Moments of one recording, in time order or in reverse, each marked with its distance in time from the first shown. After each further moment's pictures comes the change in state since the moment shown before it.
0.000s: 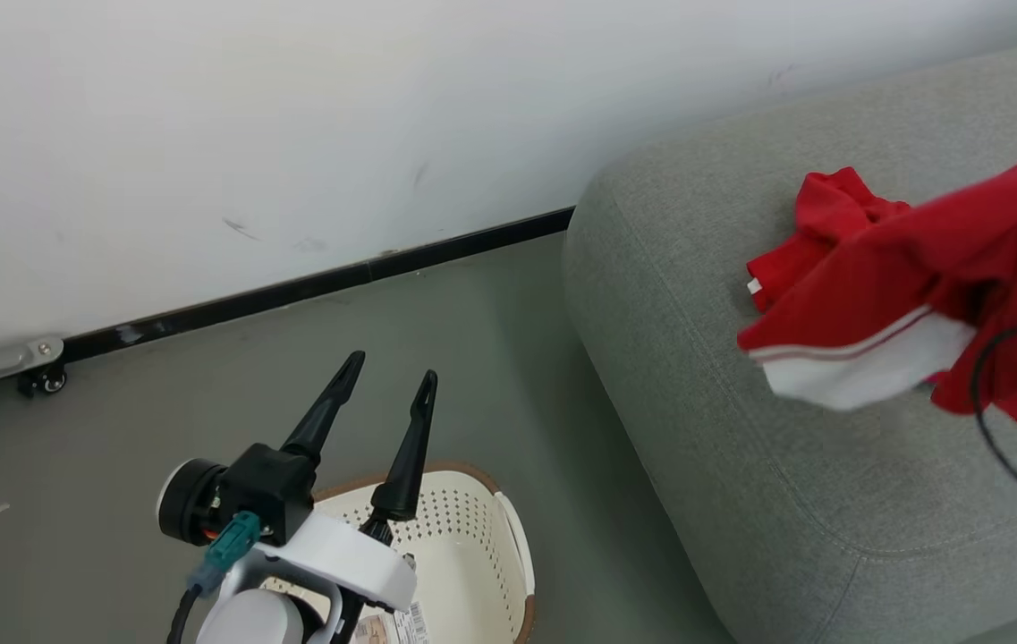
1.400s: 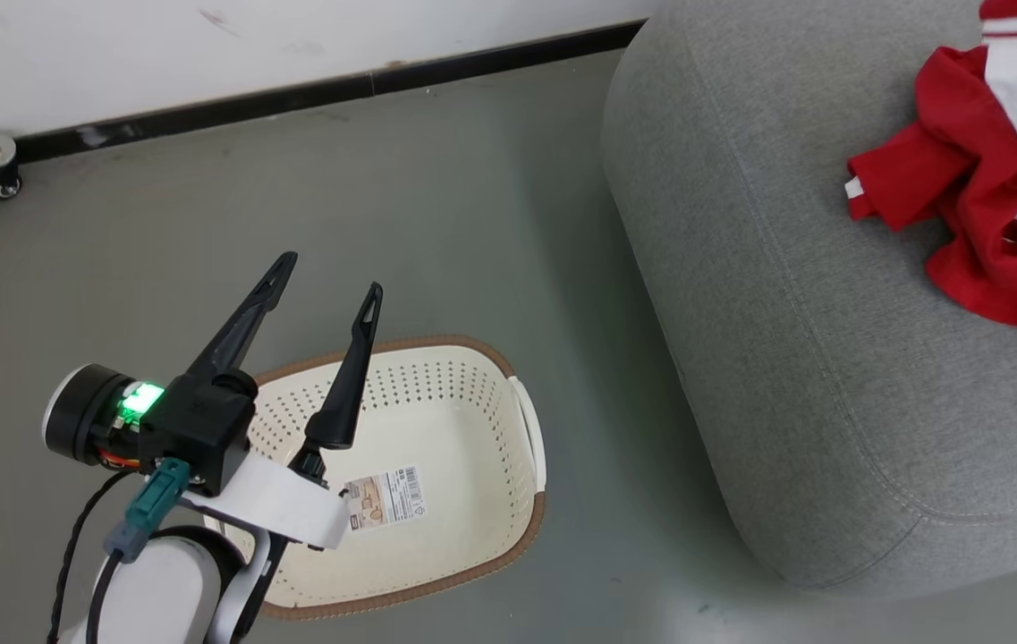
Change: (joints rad) left arm -0.071 0.149 0.039 -0.235 0.078 0.021 0.150; right arm -0.598 -0.172 -0.217 0.449 -0.160 0.000 0.137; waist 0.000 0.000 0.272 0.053
